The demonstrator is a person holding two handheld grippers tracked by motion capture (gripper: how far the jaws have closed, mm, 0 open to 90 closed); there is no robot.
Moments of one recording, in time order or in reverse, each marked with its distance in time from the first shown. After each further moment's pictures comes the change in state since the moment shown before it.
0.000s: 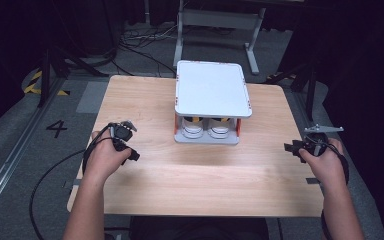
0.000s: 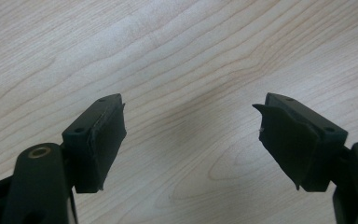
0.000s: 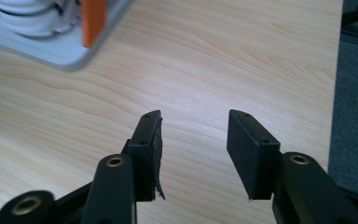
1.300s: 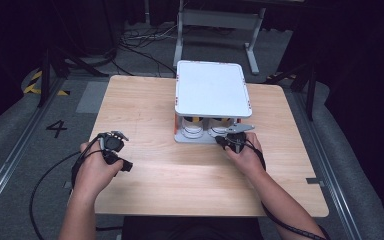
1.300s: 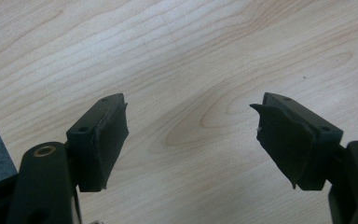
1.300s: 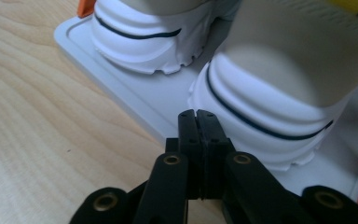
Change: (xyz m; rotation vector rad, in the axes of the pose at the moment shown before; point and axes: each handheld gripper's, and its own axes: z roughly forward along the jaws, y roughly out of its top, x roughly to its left) left arm -0.009 -0.039 -0.023 -0.033 0.025 -0.022; right arm 0.168 0.045 0.128 -0.165 0.244 -0.302
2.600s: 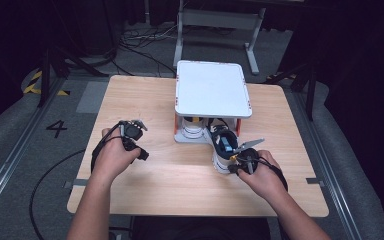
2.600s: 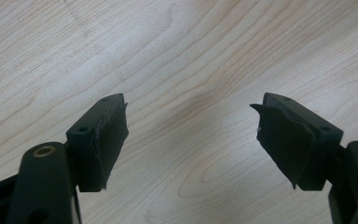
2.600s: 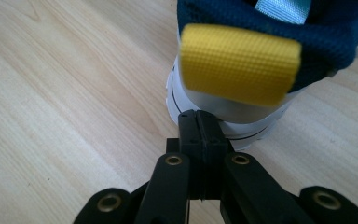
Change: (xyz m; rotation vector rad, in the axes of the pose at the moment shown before) left arm -0.018 0.051 0.013 -0.008 -0.033 0.103; right arm 0.046 -0.010 -0.078 0.351 0.056 0.097
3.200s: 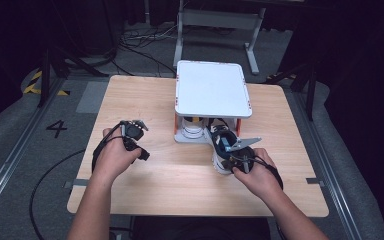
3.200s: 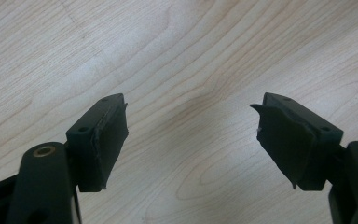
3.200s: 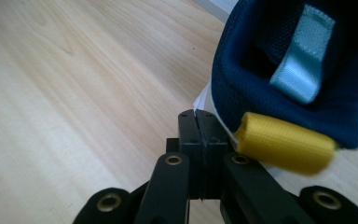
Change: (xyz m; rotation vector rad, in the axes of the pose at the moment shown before) left arm -0.001 0.001 0.000 0.000 -0.001 0.002; right arm 0.014 0.012 -0.008 -0.082 0.020 -0.052
